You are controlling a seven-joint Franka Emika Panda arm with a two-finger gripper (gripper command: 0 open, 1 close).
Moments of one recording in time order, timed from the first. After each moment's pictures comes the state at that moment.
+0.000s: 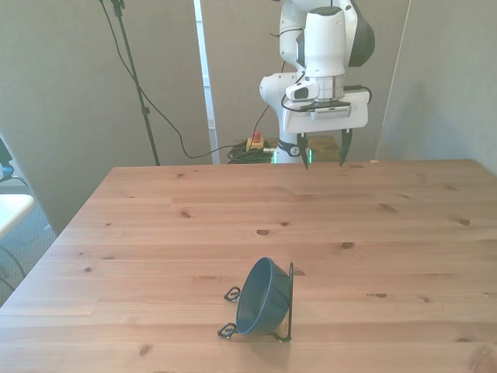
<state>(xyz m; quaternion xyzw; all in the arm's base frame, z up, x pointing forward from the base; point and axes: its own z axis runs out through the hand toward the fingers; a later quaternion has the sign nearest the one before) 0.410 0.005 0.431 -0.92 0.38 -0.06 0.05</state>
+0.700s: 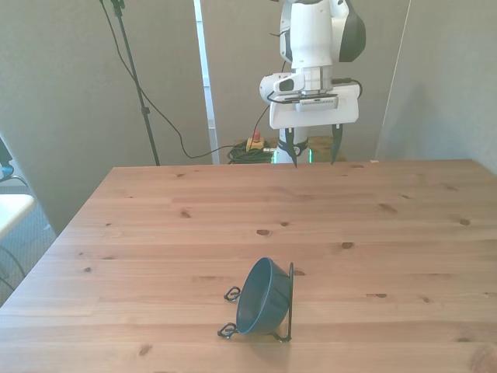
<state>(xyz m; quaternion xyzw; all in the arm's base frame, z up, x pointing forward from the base) 0.432 -0.036 0.460 -0.90 0.41 -0.11 0.07</state>
